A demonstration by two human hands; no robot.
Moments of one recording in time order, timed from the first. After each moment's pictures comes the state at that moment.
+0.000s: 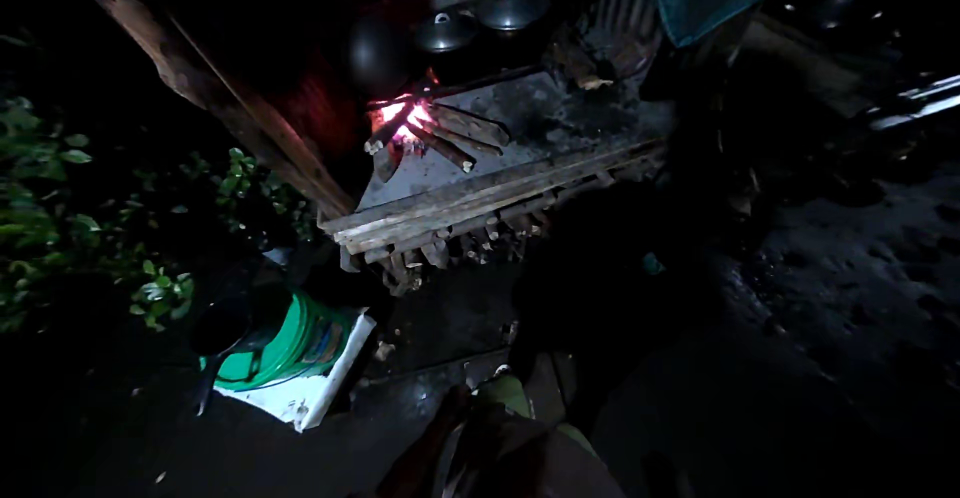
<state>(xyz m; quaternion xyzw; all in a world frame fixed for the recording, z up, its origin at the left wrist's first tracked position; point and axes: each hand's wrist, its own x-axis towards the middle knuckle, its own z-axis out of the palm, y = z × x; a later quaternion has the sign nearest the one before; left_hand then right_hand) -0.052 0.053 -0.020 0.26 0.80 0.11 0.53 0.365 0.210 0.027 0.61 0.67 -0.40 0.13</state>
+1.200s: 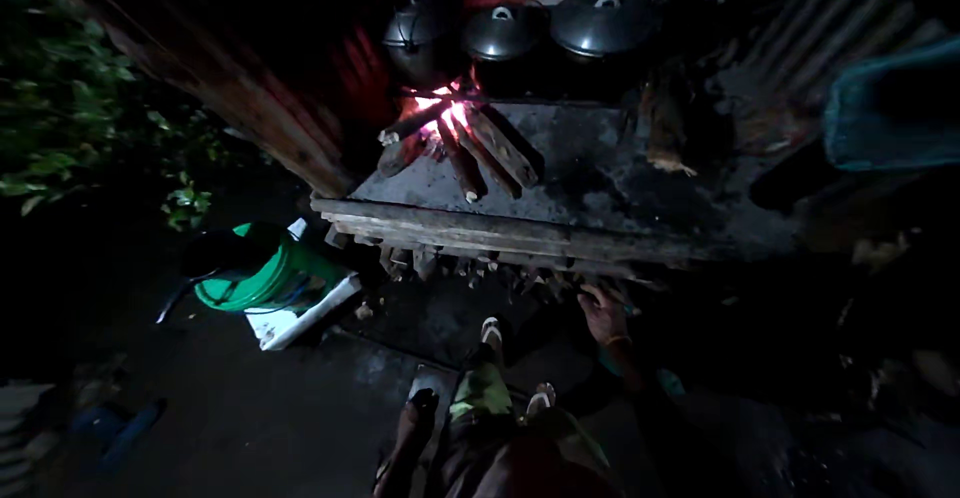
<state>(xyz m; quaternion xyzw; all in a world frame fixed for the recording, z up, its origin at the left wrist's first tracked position) 0.011 0.273 0.004 -0.08 0.90 0.24 0.35 0.017 0.702 0.088 0.34 0.82 -0.46 0.01</state>
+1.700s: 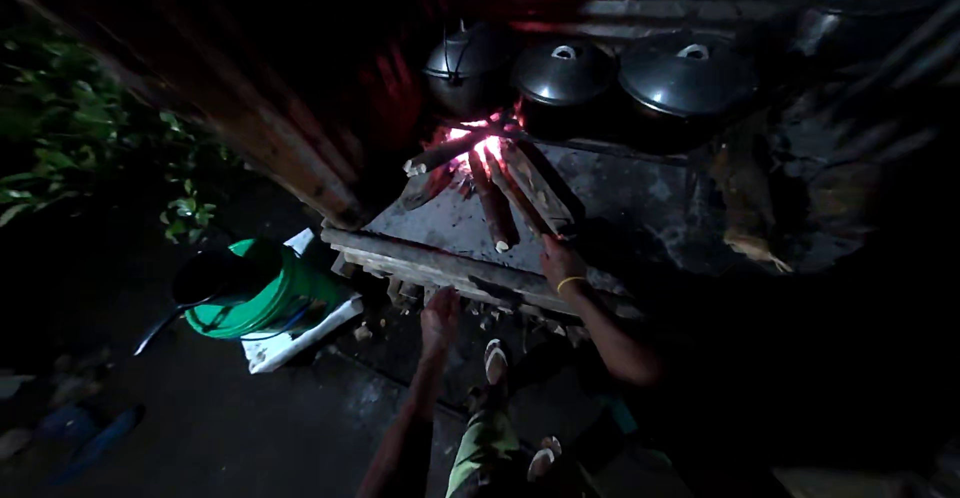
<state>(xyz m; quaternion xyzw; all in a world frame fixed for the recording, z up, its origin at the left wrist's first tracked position) -0.252 0.406 0.073 0.01 0.89 0.45 0.08 -0.273 0.678 0.131 0.22 0.93 -0.25 0.13</state>
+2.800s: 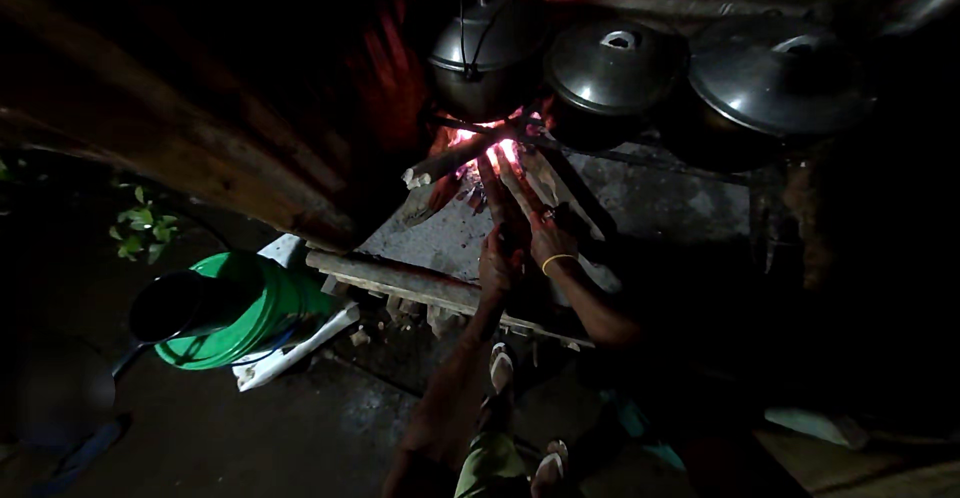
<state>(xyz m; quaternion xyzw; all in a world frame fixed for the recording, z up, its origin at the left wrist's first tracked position) -0.407 0.532 0.067 0.04 0.89 0.42 0.15 -0.407 0.654 0.110 0.21 0.94 -0.16 0.21</state>
